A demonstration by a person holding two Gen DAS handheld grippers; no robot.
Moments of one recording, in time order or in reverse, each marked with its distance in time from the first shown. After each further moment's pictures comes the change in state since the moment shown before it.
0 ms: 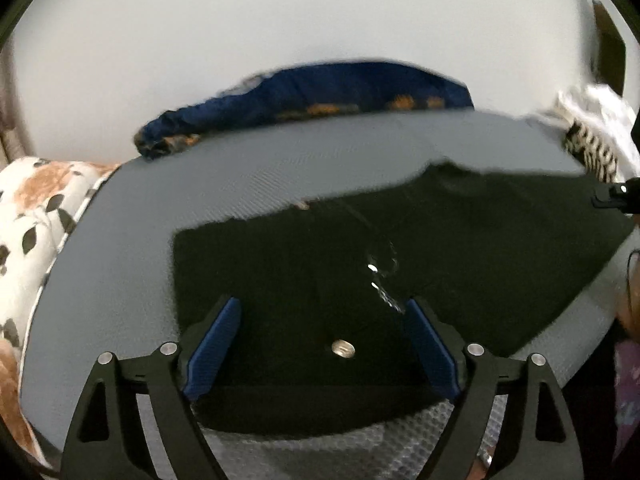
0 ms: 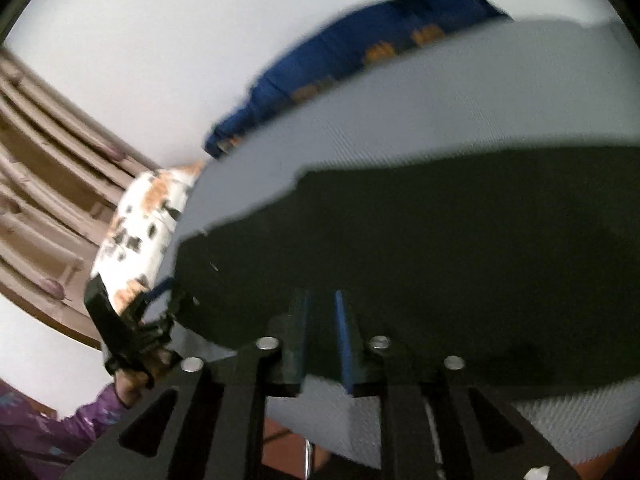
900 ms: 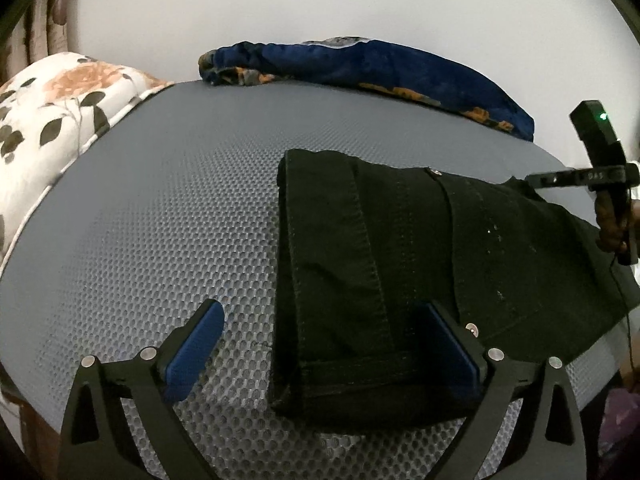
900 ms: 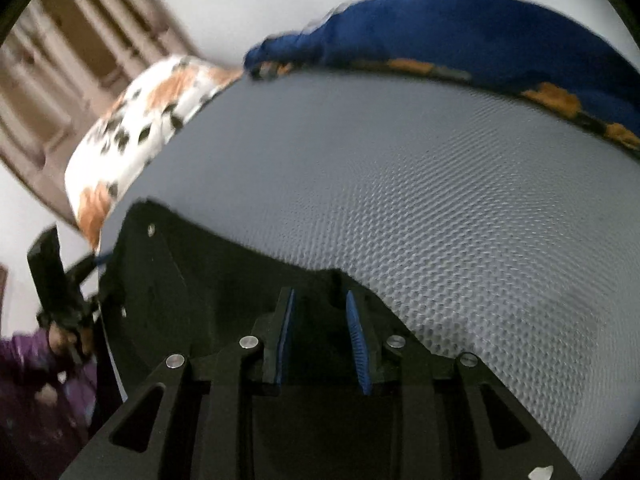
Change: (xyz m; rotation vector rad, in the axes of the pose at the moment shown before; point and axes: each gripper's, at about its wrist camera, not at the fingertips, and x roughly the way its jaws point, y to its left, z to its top) left arm 0.030 0.077 -0.036 -0.261 0.085 0.049; right arm 0.198 0.026 0.124 -0.510 0.324 0.015
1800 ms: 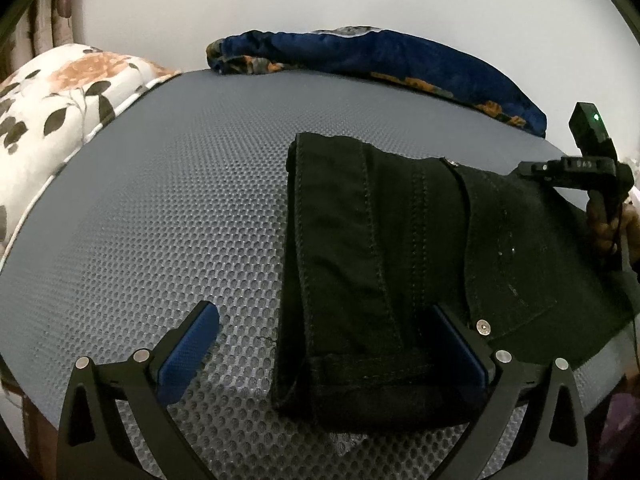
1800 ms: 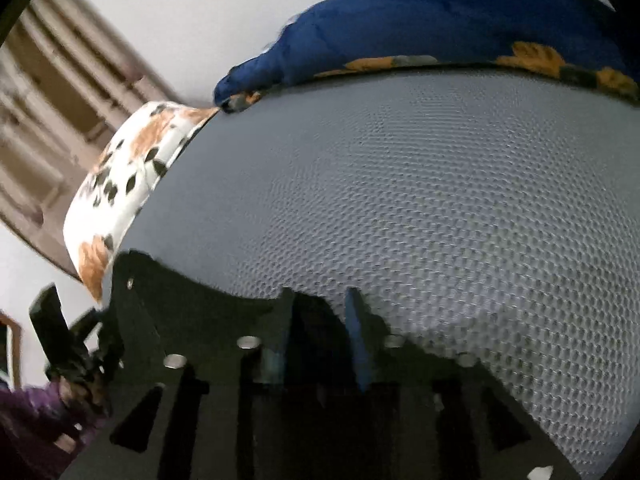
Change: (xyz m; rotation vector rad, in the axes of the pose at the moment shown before) left arm 0.010 0.005 -0.001 -0.015 0.029 0.030; right arm 0.016 -0.040 0.004 0.201 -0.121 0.059
